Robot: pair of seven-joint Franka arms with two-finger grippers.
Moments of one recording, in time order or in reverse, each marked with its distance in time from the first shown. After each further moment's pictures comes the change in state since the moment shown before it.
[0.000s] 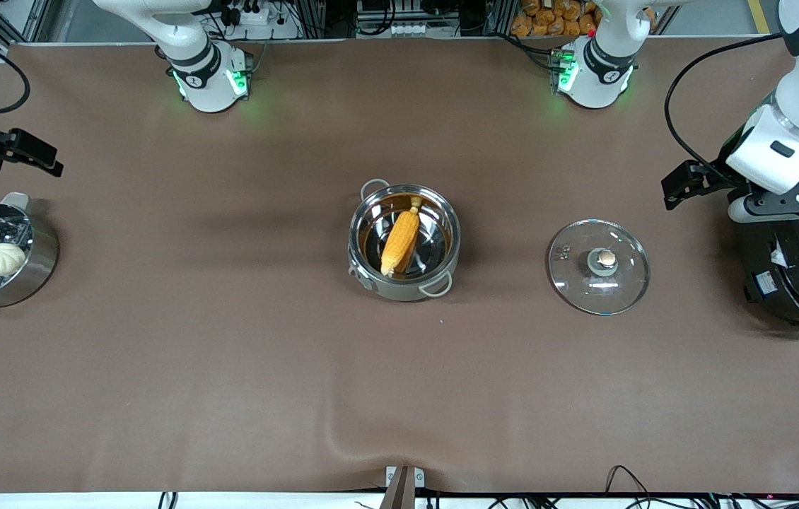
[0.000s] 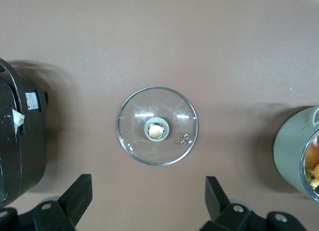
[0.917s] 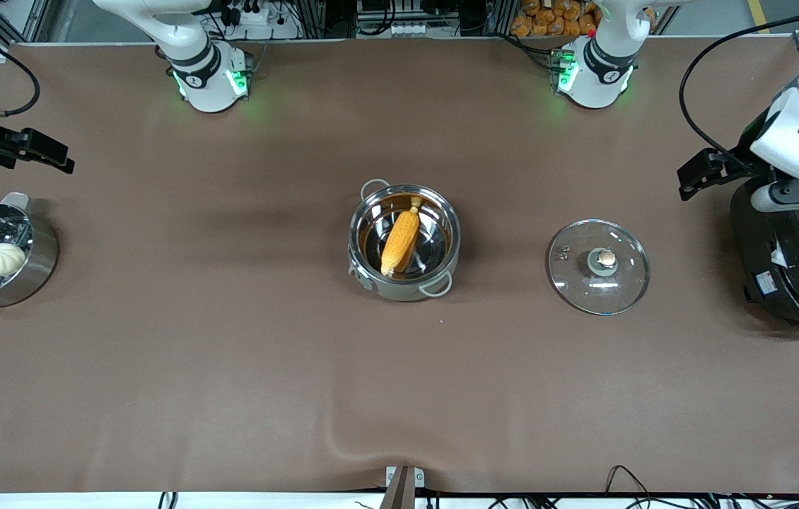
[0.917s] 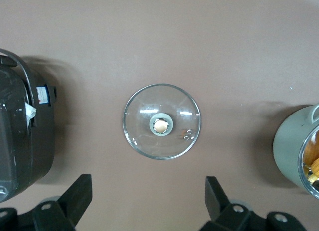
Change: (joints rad) left arm -0.001 0.000 0.021 0.068 0.000 -0.083 0.003; right arm 0.000 0.000 0.000 -0.029 0.021 -0.005 0.010
